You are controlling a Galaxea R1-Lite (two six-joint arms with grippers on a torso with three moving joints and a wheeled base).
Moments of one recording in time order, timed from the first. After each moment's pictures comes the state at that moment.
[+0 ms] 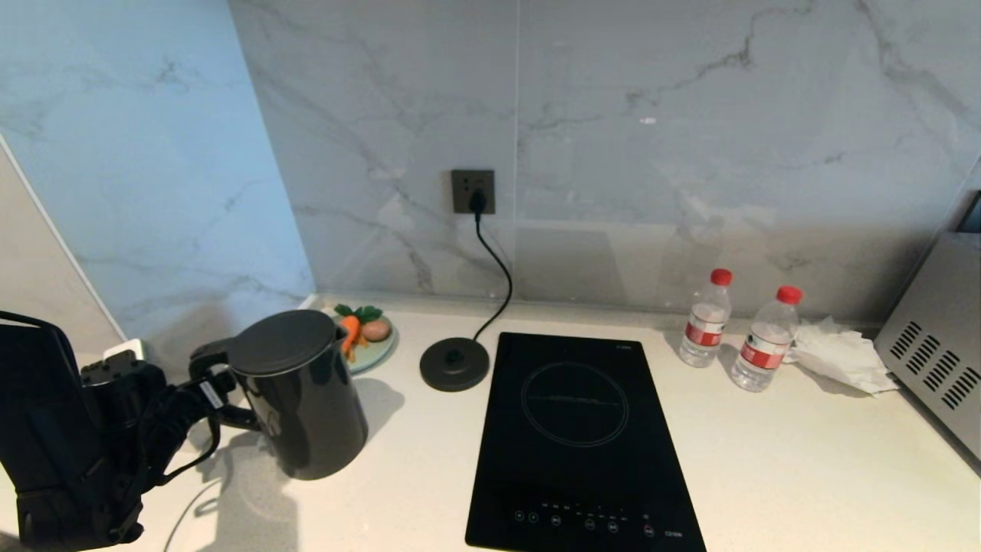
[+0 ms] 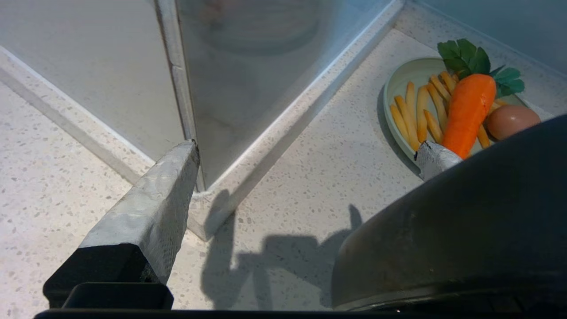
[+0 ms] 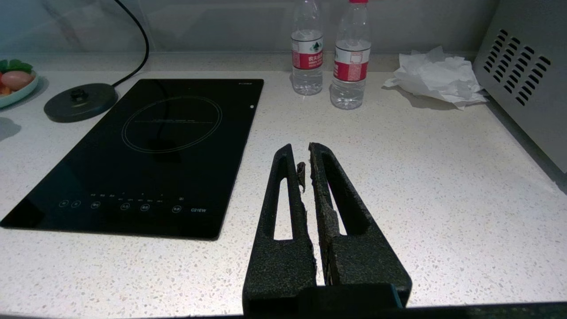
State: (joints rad) left arm 0.22 2.23 -0.47 -1.52 0.17 -0.25; right arm 0.00 0.00 0.00 -0.01 0.00 0.00
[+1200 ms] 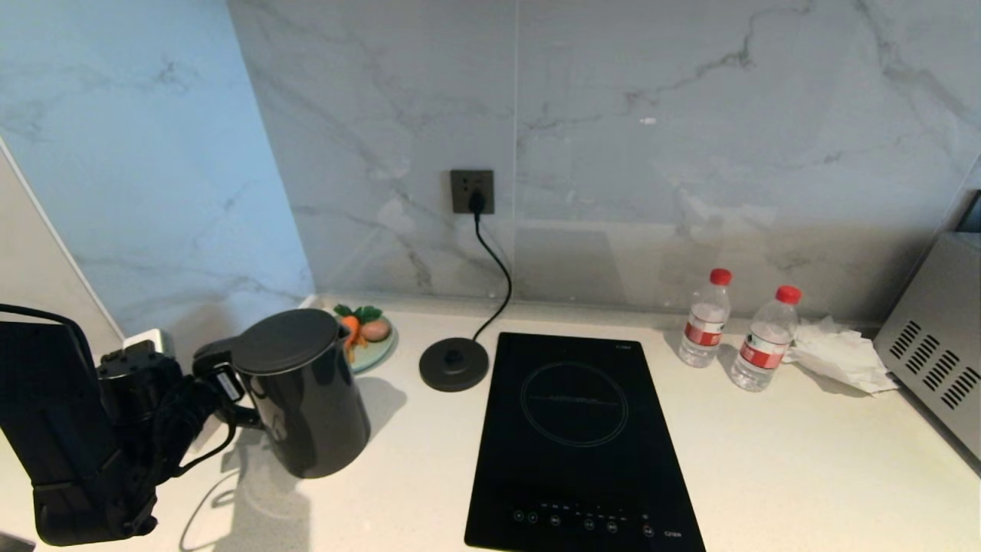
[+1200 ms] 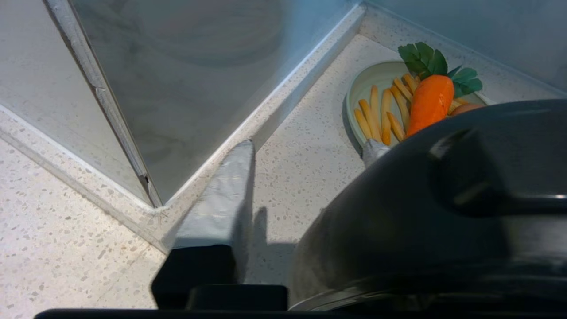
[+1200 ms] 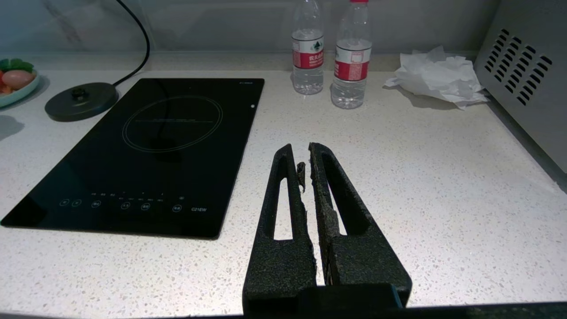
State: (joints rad) left arm 0.17 2.23 -0.49 -1.52 0.18 -0.24; right arm 0.00 0.00 0.00 -0.01 0.00 0.00
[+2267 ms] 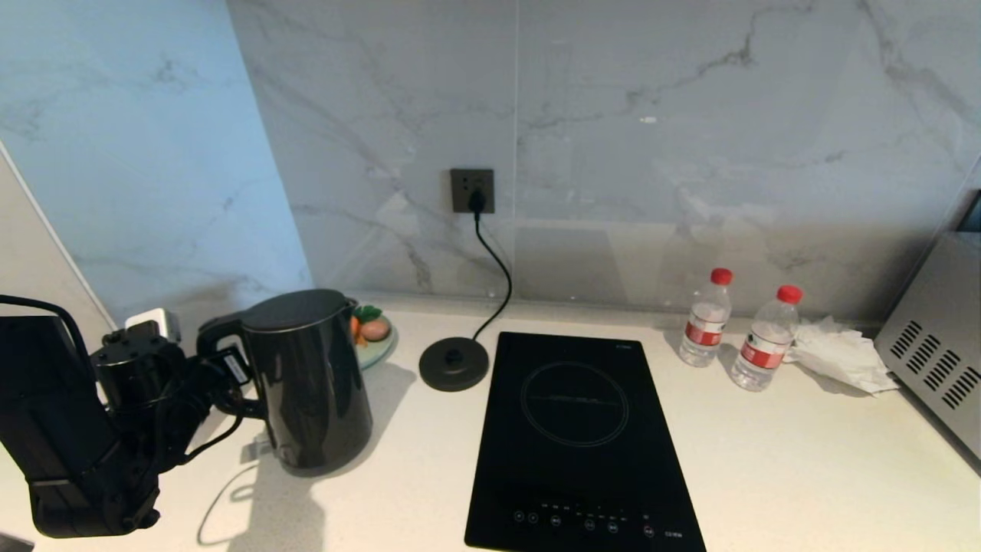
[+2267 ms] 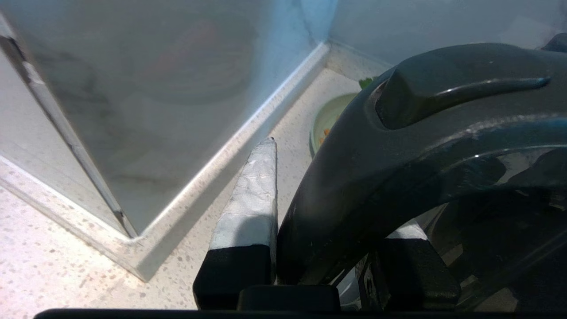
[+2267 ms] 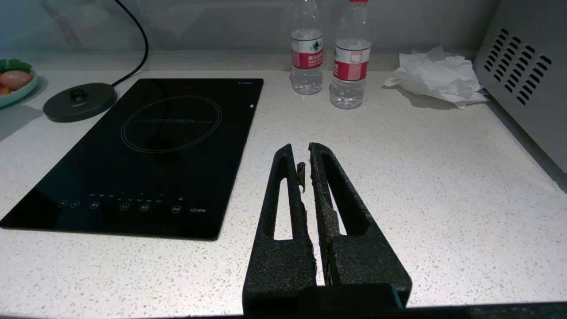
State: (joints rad) left arm 0.11 2.13 -0.49 -1.52 0.20 -0.24; right arm 0.00 0.00 0.00 -0.01 0.00 0.00
